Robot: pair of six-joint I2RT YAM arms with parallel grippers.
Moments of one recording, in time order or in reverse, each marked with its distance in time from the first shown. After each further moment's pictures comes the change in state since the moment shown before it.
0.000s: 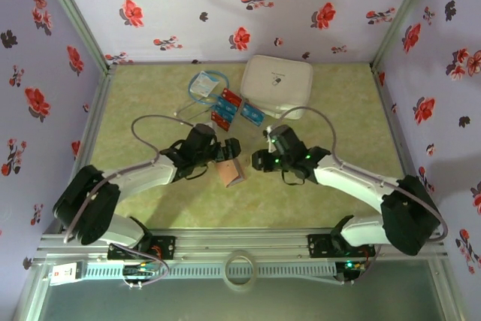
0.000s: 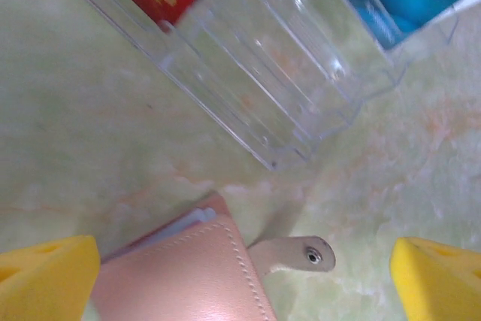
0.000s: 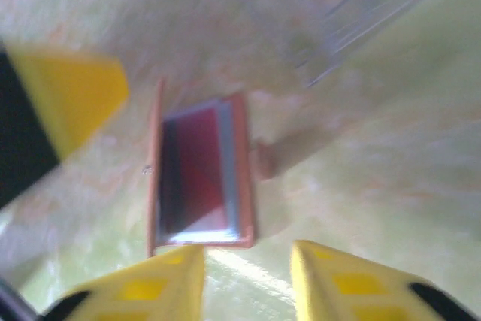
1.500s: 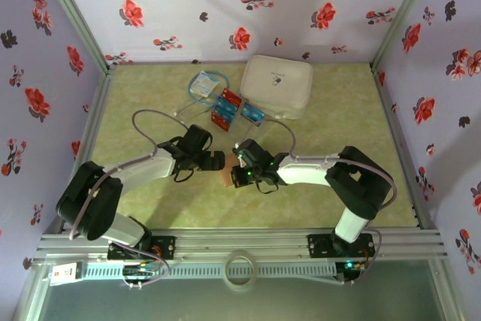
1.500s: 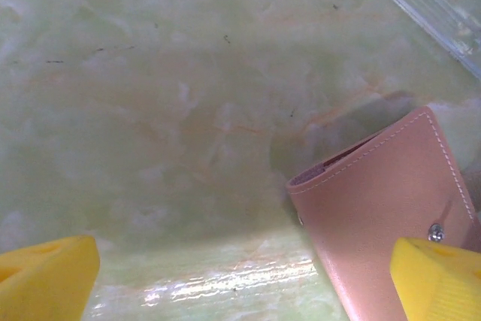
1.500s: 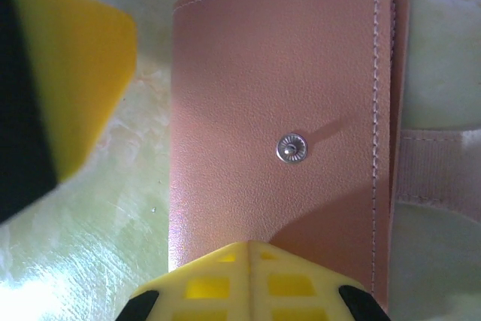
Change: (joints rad) left arm 0.048 0.069 0.051 -0.334 -0.060 0.238; right arm 0.153 0.373 0.069 0.205 -0.023 0.011
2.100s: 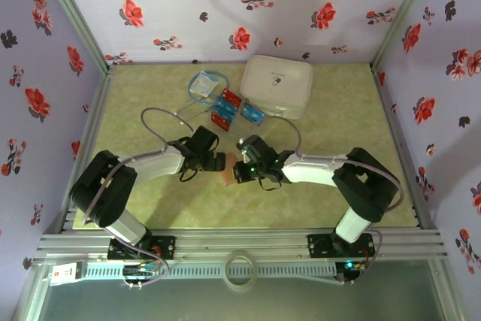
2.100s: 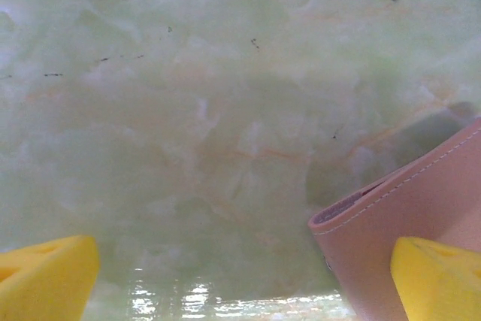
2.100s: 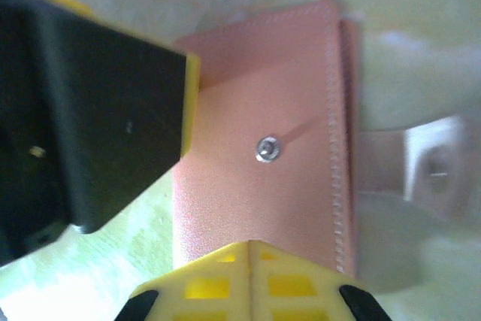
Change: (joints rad) left arm -0.021 0.106 0.029 0.016 -0.098 0.003; right arm -0.048 -0.065 -0.010 -0.011 -0.009 0.007
